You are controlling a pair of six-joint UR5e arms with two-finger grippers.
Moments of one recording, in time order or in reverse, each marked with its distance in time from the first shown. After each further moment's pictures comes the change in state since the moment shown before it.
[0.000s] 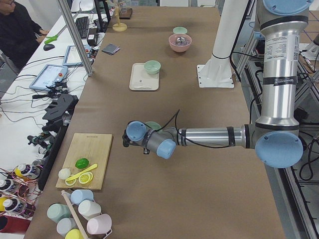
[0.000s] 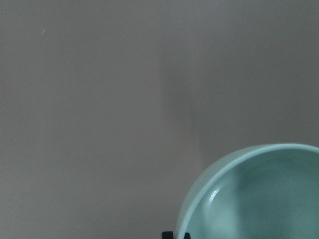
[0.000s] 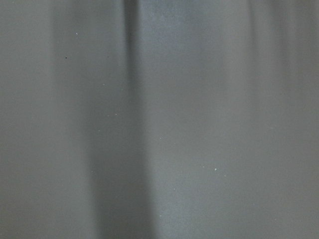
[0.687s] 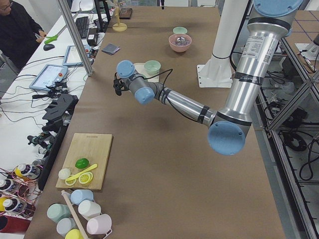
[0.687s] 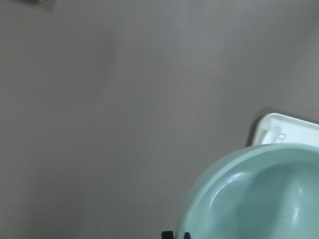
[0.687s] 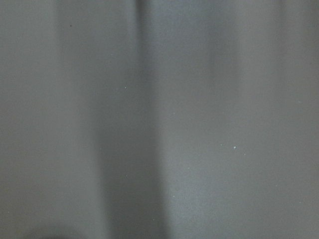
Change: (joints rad) left arm 0.209 -0.311 -0.186 0.044 0.083 -0.740; right arm -0.120 -0.132 0.027 0.122 0.034 0.048
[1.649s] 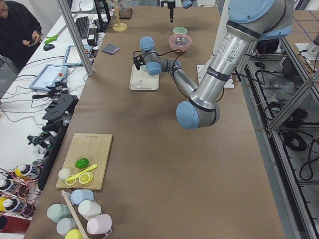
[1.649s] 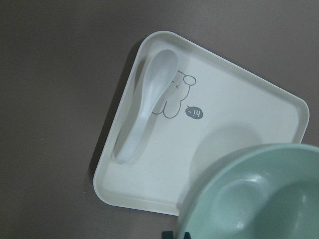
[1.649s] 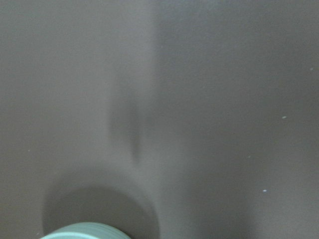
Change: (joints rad) left arm 0.346 -0.248 0.032 0.004 0.335 -0.359; right arm -0.361 -0.186 0.001 0.652 -0.009 0.630
